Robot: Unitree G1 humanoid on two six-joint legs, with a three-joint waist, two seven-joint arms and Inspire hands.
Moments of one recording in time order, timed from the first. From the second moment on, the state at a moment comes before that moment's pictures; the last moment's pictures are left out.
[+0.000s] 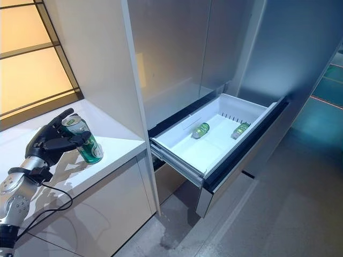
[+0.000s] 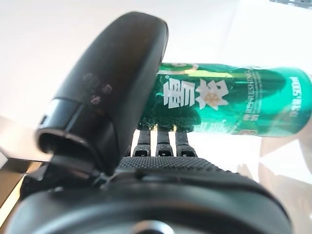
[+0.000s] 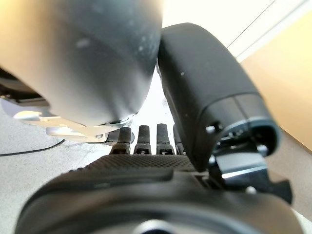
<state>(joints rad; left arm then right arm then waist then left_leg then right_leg) -0.16 0.68 0.15 0.19 -0.78 0.10 -0.17 0.04 -0.28 0.08 1.24 0.31 0.13 0.30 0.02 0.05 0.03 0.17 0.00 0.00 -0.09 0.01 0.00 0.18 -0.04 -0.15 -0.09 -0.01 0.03</state>
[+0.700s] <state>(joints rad) -0.17 0.68 0.13 0.22 -0.78 0.10 -0.17 0.03 -0.28 0.08 1.24 0.31 0.14 0.30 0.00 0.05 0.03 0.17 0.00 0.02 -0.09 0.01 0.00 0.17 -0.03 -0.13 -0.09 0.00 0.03</state>
